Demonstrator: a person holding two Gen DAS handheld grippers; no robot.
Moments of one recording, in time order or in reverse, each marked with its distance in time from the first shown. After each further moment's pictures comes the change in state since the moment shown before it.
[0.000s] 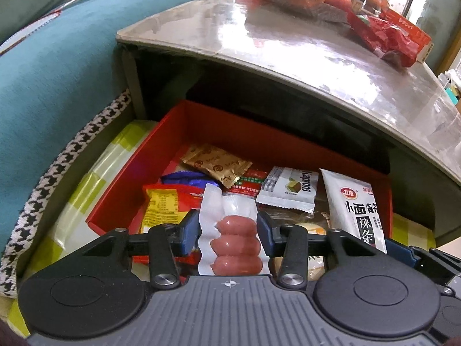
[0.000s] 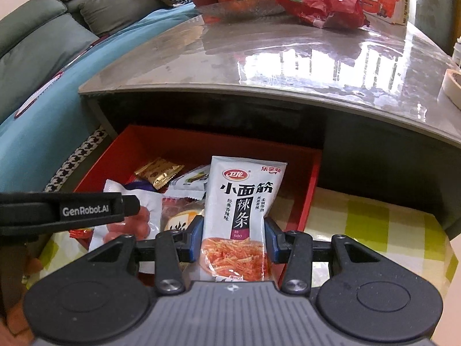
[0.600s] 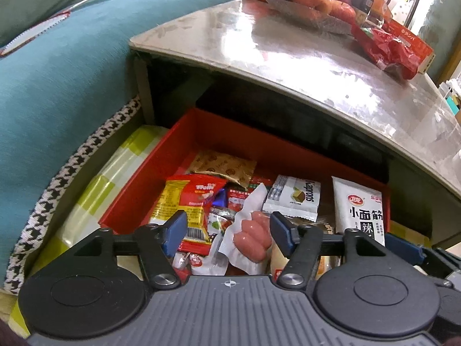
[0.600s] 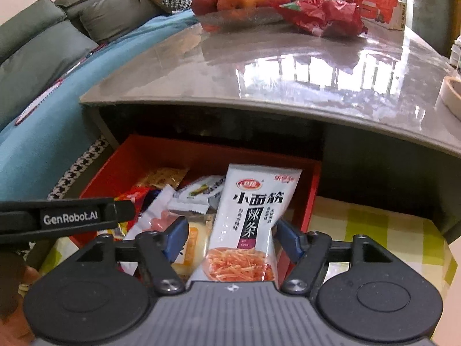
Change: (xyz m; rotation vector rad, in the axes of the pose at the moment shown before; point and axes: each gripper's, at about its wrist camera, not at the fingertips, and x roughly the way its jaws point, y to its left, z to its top) left arm -0.015 0.008 0.001 -0.019 -0.029 0.002; right arm -0.011 0.005 0.007 0.008 -0.039 -0.001
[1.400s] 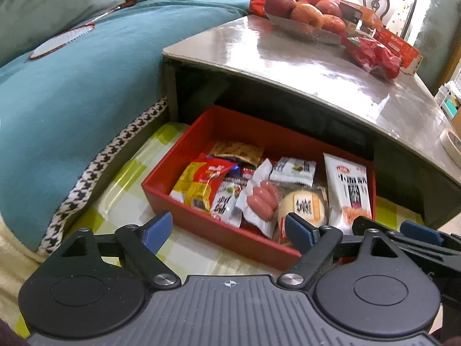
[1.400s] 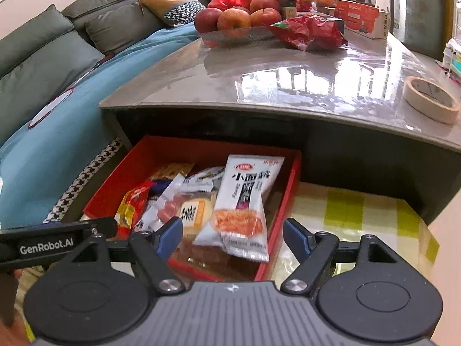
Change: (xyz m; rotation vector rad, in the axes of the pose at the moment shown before) left arm -0.067 0.010 -0.048 0.013 -0.059 0.029; right arm -0.061 -0.001 -0.034 0.008 -0.041 -0.001
